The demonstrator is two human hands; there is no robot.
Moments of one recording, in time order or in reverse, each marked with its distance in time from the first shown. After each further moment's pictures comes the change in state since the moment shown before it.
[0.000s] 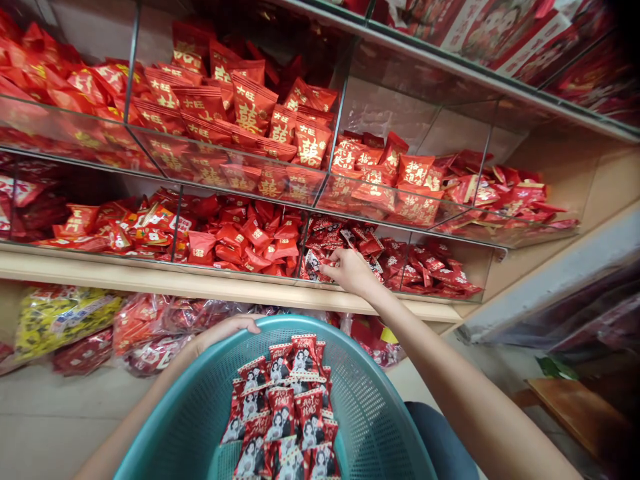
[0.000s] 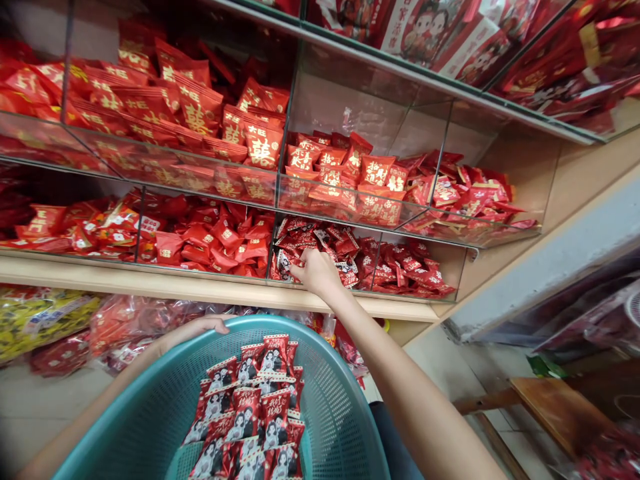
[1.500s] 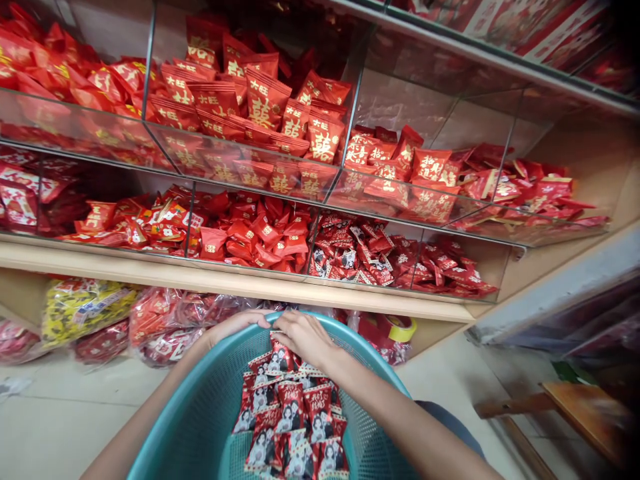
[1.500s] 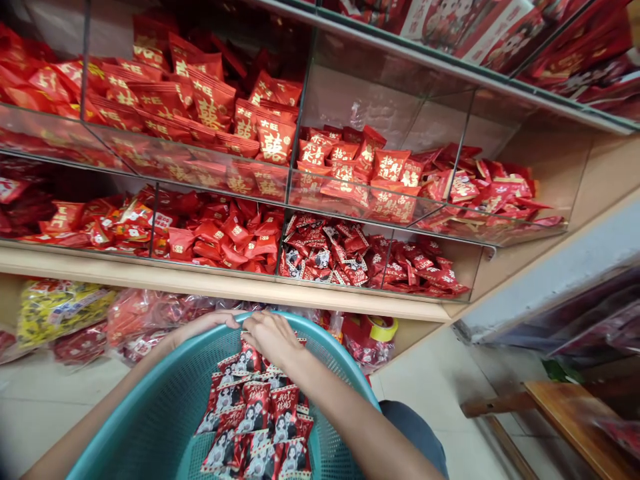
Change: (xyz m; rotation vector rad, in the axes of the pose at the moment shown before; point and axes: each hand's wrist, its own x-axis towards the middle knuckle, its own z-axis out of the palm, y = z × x) left_hand 0.001 0.004 0.004 0.135 0.045 0.134; right_hand -0.074 -0.042 0.111 0.108 -0.200 -0.661
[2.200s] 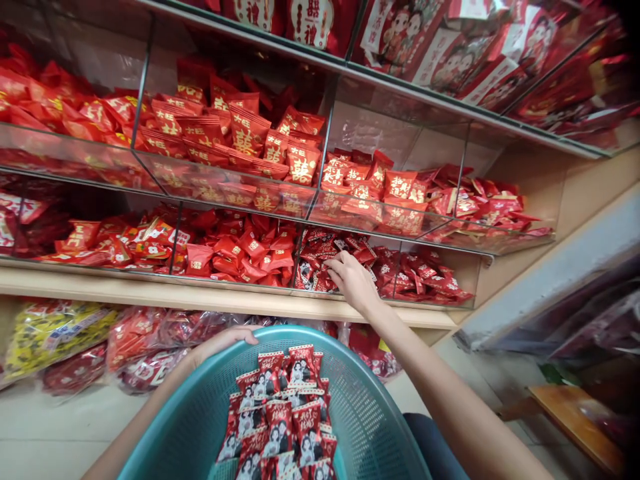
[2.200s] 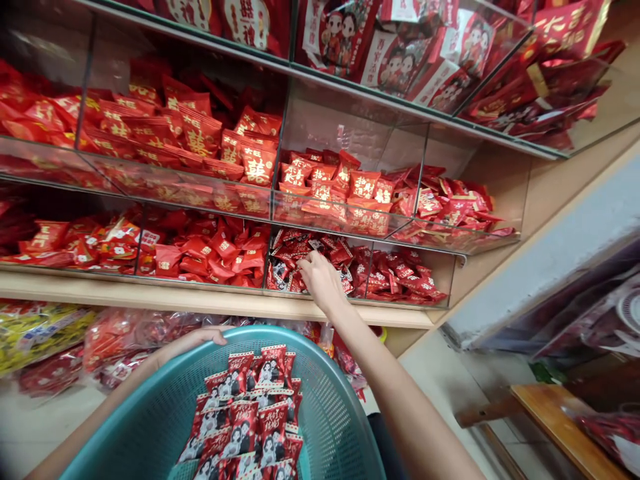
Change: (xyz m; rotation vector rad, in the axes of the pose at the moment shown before) left_hand -0.008 0.009 0.008 -0.228 -0.020 -0.156; right_hand -0.007 0.080 -0.118 -0.389 0.364 0.267
